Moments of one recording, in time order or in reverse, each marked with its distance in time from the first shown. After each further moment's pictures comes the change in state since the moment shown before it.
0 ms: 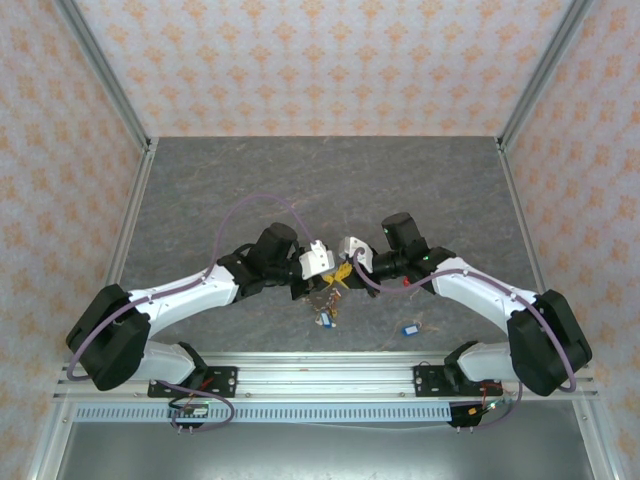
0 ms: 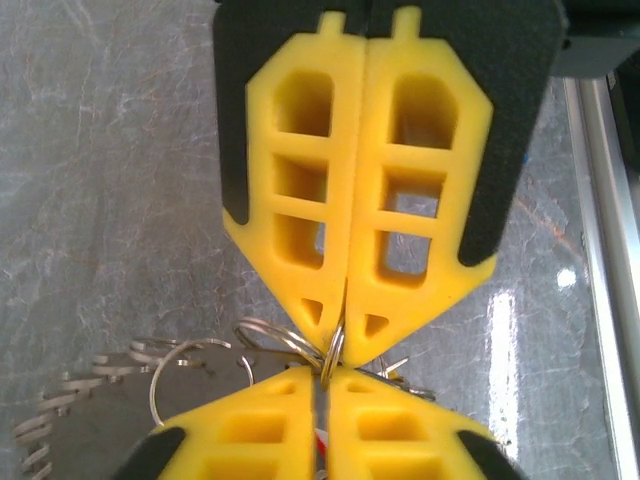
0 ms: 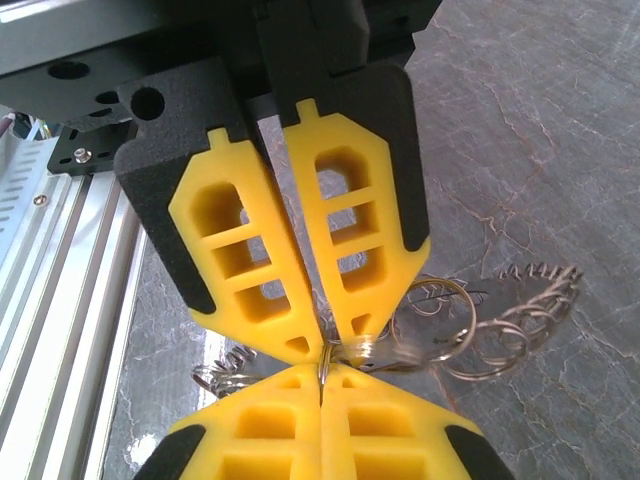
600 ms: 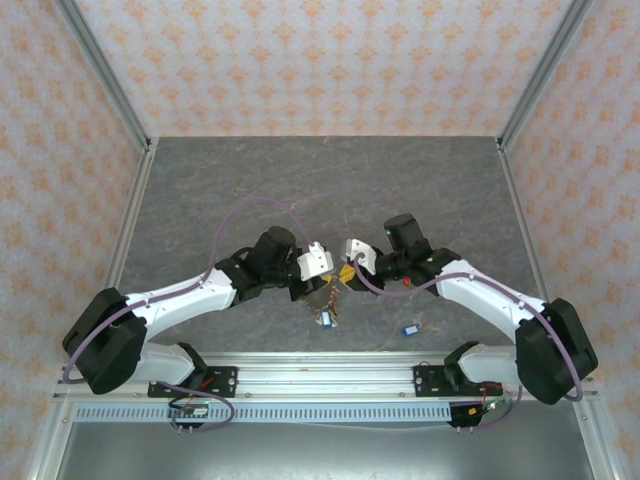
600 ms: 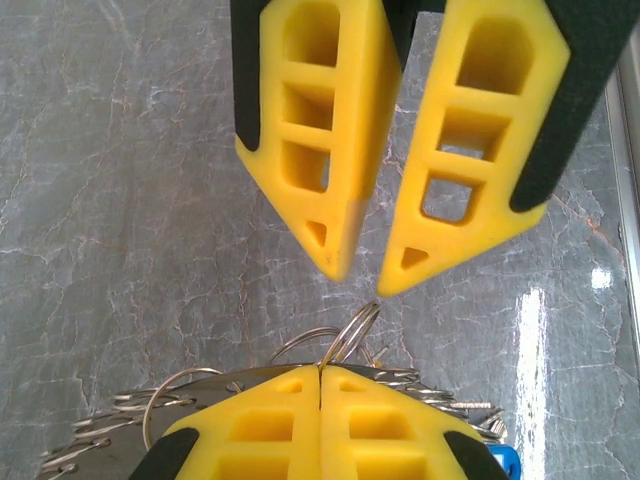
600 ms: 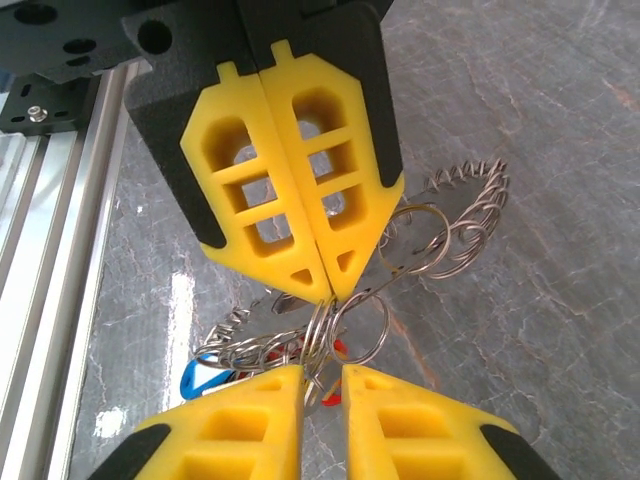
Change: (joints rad) left arm -0.011 -0.027 -0.032 0.026 -0.069 0.000; right arm 0.002 -0.051 0.003 -0.073 0.107 -0.063
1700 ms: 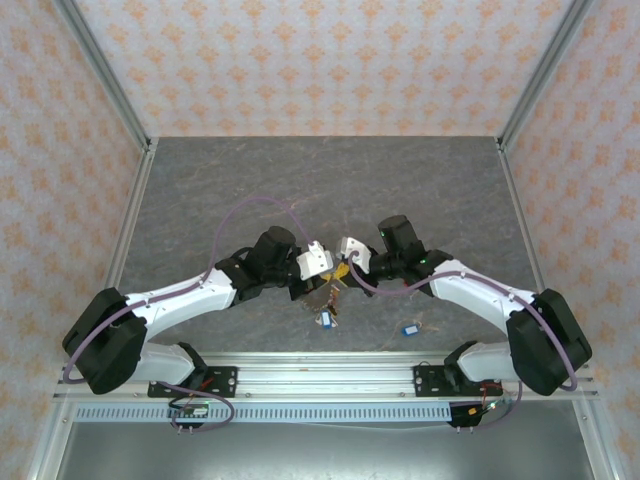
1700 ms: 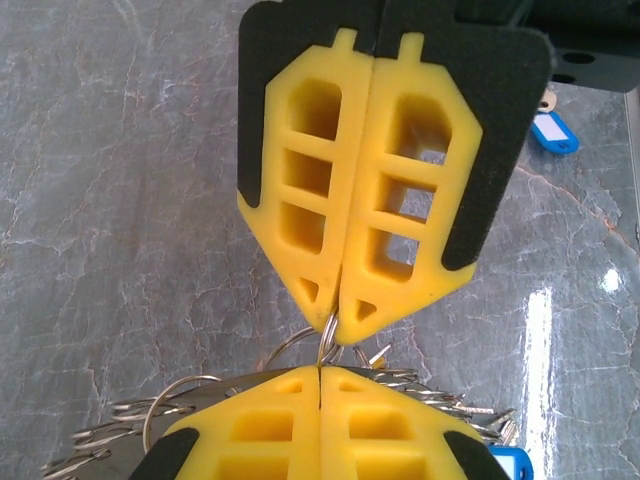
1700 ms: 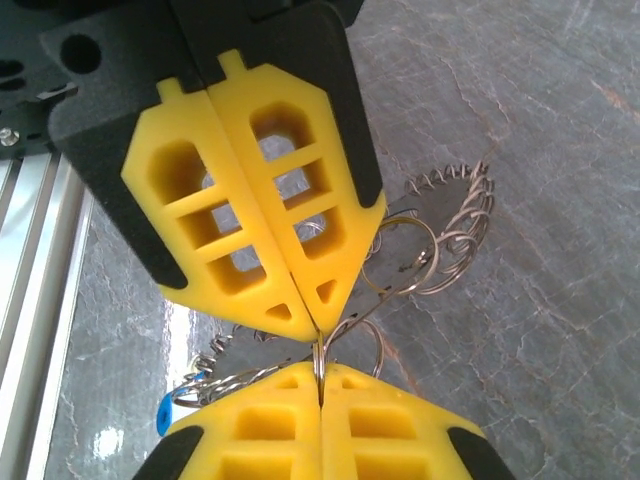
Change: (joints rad) left arm 0.000 0.000 -0.001 0.003 -0.023 -0.009; right arm 0.028 0.054 -0.026 0.127 0.026 0.079
